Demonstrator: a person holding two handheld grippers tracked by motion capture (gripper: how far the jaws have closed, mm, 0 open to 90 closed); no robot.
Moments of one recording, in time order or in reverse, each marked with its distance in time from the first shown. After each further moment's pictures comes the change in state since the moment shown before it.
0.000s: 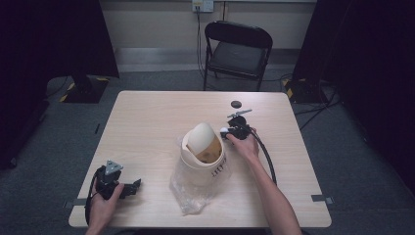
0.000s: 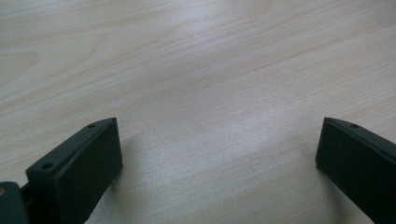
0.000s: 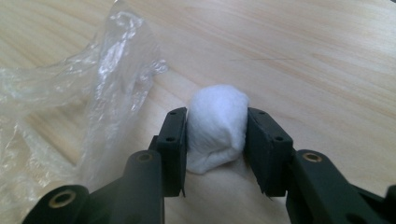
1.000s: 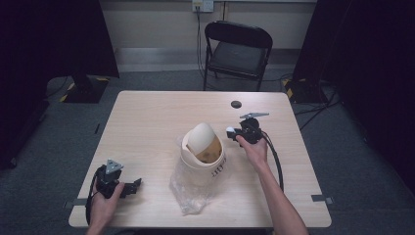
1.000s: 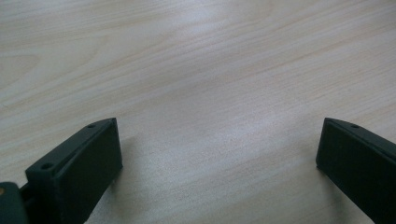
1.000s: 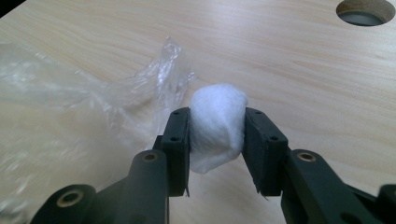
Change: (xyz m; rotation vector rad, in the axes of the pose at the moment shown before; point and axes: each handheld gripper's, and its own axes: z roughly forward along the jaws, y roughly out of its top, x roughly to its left) left arm 0.000 0.002 0.002 0.002 0.005 -0.001; right arm 0.005 -0.015 -0.061 -0.127 0.059 0.080
